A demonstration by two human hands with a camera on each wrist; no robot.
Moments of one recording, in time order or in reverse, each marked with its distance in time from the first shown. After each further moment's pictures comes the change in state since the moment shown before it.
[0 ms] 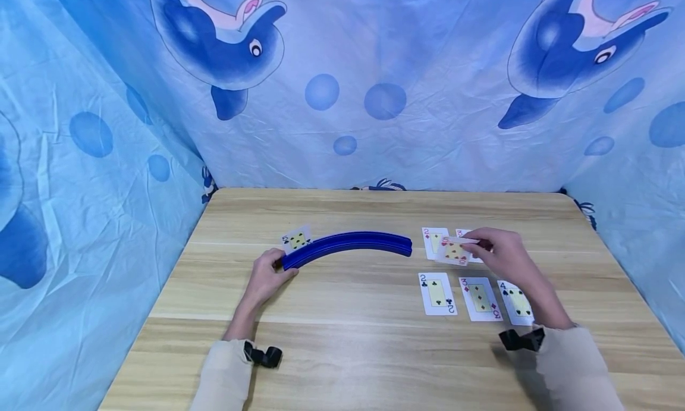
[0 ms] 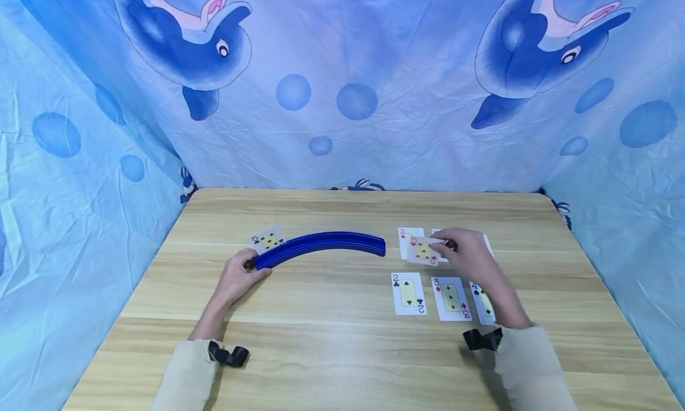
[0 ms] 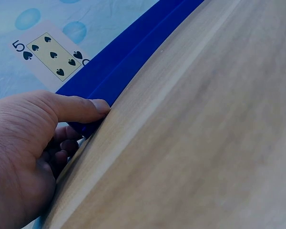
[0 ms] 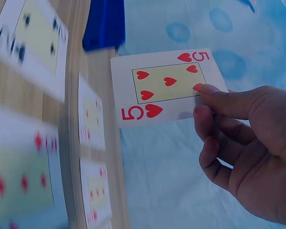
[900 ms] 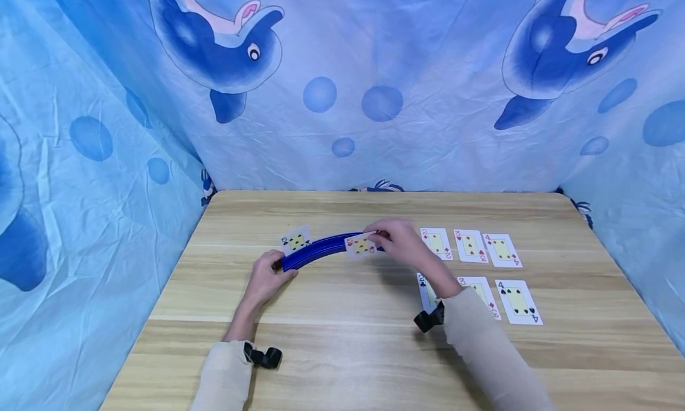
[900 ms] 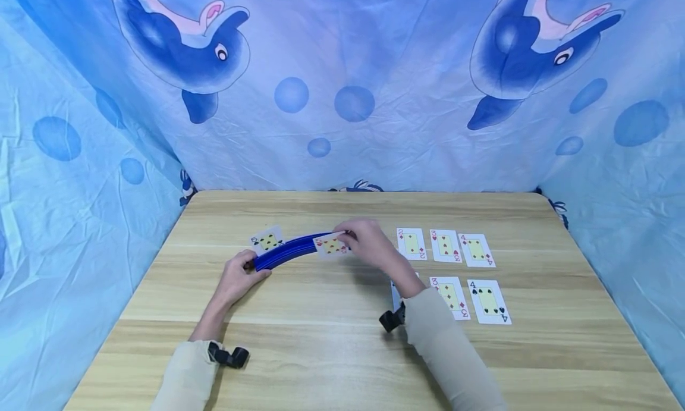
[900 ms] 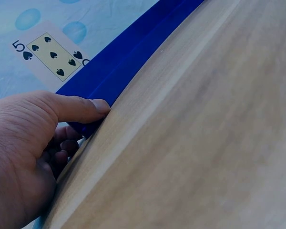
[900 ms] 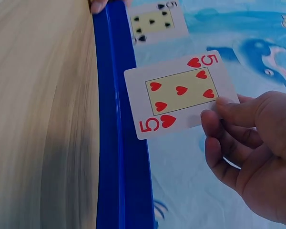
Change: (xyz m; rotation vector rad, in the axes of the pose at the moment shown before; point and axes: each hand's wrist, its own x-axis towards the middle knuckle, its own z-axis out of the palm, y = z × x) left_hand -0.001 -0.001 0.001 0.009 0.001 -0.006; right_hand 0.078 -0.105 0.089 0.249 -0.127 -0.187
